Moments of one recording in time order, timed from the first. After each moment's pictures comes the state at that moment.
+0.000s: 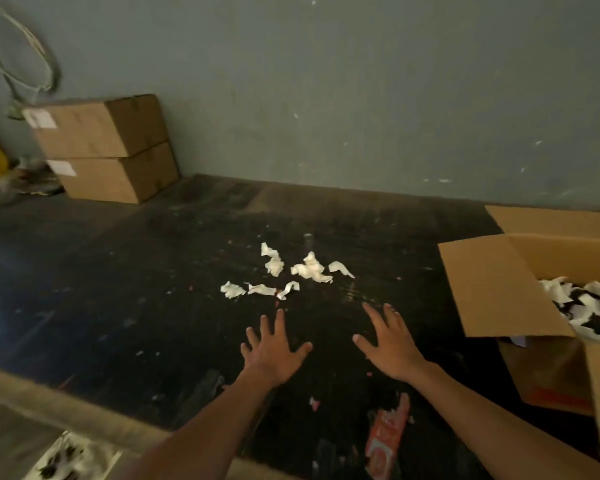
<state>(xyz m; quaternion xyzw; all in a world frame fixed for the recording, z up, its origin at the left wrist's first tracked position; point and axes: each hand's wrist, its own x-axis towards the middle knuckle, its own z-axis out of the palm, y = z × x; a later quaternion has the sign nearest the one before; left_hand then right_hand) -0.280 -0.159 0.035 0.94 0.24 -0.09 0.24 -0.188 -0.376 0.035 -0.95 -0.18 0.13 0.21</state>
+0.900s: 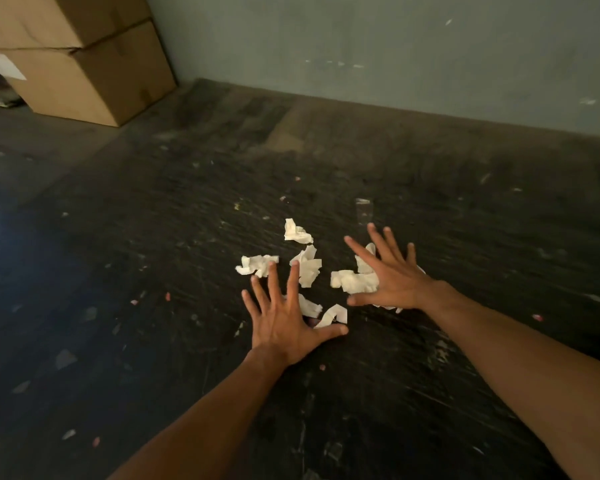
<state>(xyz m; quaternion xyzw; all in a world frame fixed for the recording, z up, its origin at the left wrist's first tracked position) -0.056 -0.008 -0.087 0.95 0.26 -0.04 0.17 0.127 -0.166 -0.071 -0.89 -0.41 0.18 0.05</state>
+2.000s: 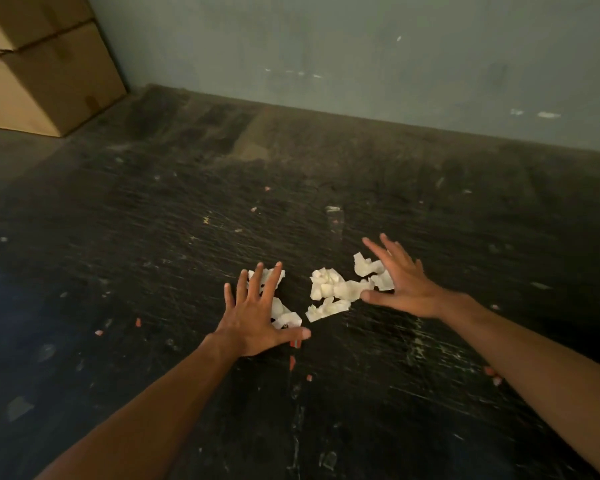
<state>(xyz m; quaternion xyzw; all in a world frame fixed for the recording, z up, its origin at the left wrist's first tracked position) -0.034 0.048 -0.075 0.97 0.10 -0.14 0.17 0.116 -0.220 -0.042 -0.91 -0.31 0.22 0.19</state>
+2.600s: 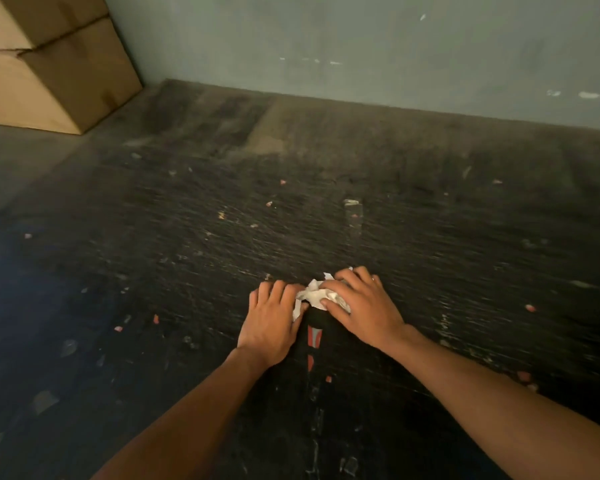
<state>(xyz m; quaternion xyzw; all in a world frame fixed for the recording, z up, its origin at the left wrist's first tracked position) -0.042 0.040 -0.099 0.99 0.06 0.03 0.09 0.062 -0.138 -0.098 -0.89 -0.43 -0.03 0.14</state>
